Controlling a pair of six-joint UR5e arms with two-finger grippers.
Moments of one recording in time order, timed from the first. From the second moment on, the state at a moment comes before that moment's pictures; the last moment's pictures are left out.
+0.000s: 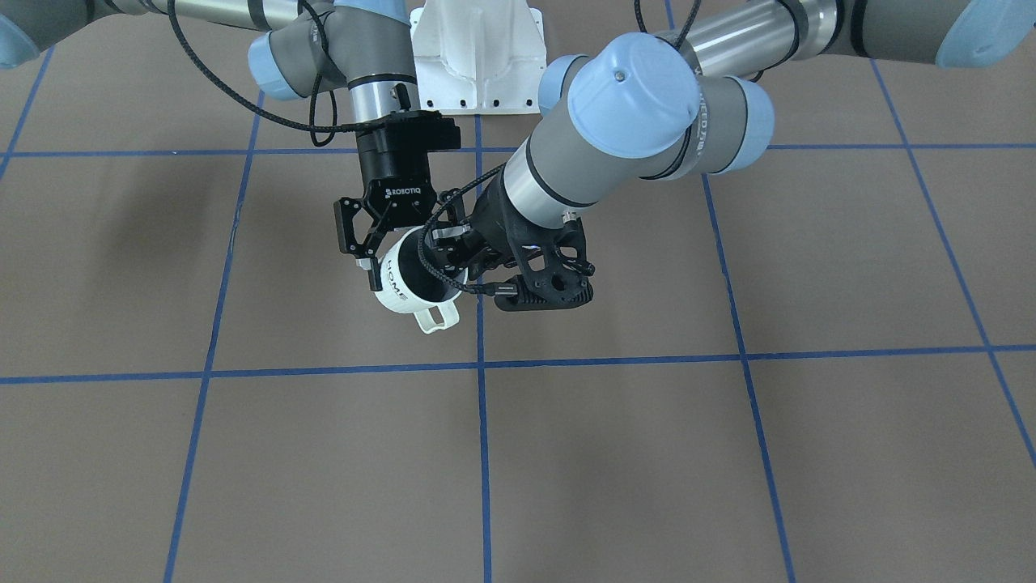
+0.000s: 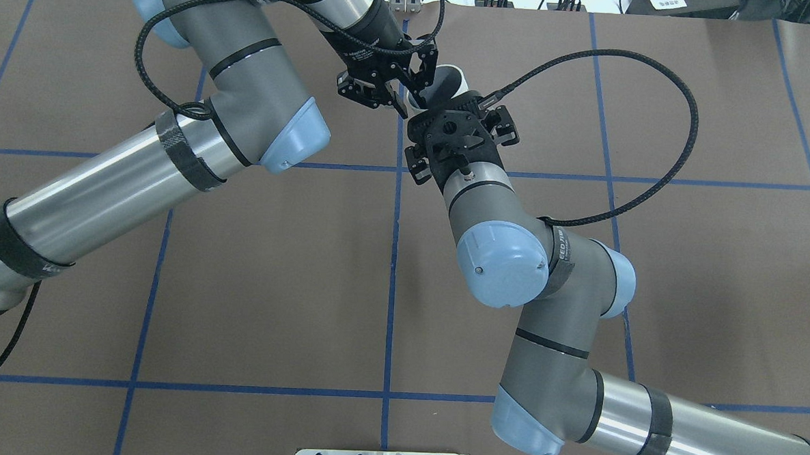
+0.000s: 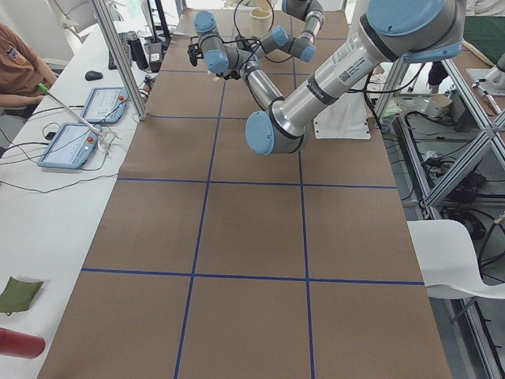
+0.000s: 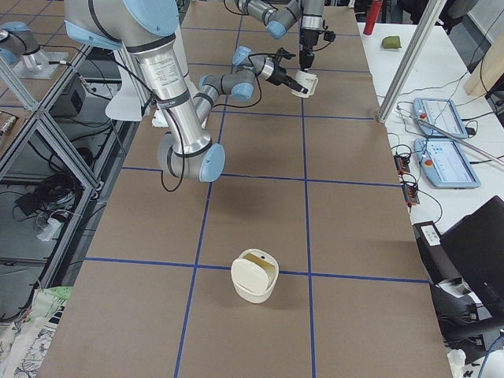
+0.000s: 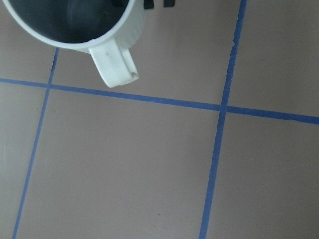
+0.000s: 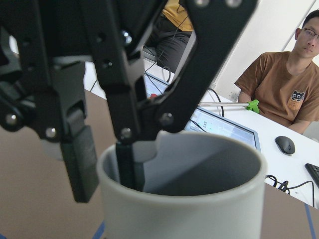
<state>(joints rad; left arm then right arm) -0.82 -2.56 -1.35 -1.90 -2.36 -1.41 0.41 -0.98 1.74 -1.15 0.91 0.65</state>
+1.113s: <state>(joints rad) -0.82 -2.56 -1.35 -1.90 -2.36 -1.42 0.41 -0.99 1.74 -1.15 0.90 0.66</state>
